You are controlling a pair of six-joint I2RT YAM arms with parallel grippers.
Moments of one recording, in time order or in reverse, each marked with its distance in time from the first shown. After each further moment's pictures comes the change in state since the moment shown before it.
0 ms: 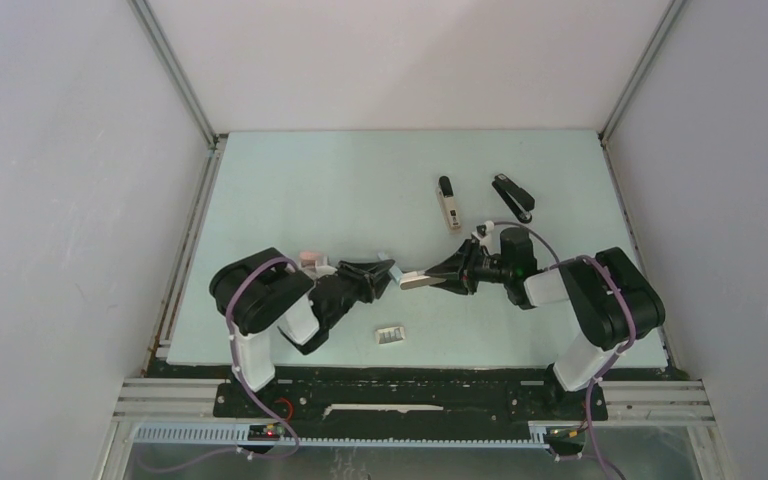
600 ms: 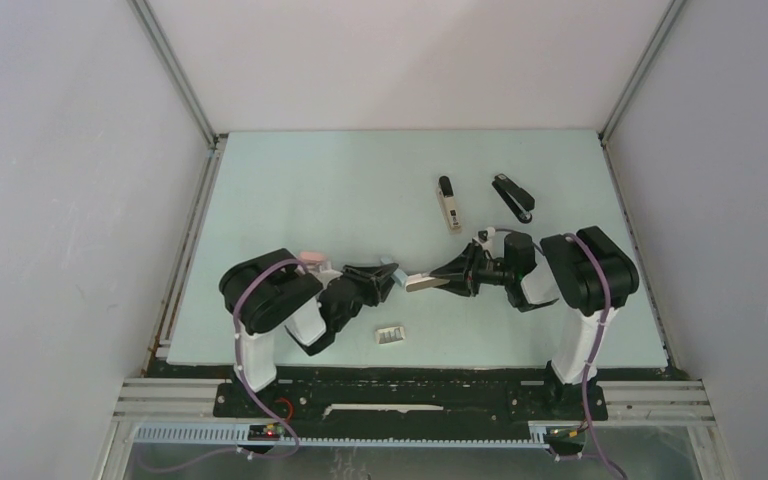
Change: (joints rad) left arm -0.081 0.037 0.017 -0.062 -0.138 -0.044; right arm -0.052 0.224 -0.011 0.264 -0.079 0.095
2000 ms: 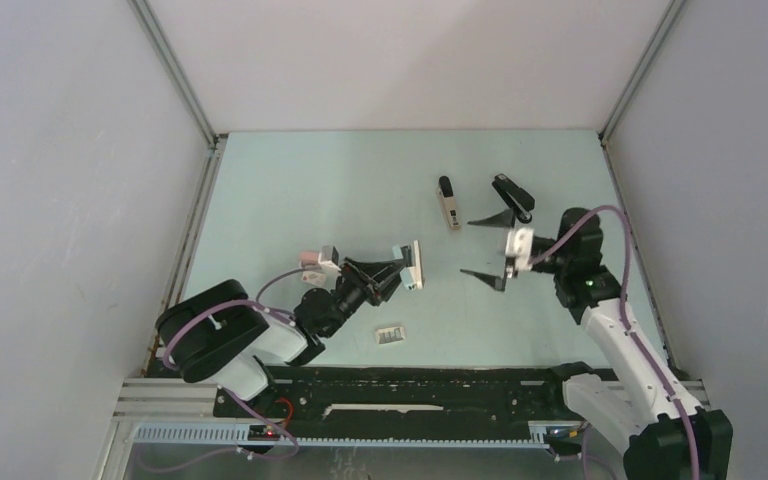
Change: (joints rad) left arm -0.121 -0.390 -0.087 0.106 0.073 0.207; right arm -0.111 -0.977 0.243 -0.965 -0.169 -1.962
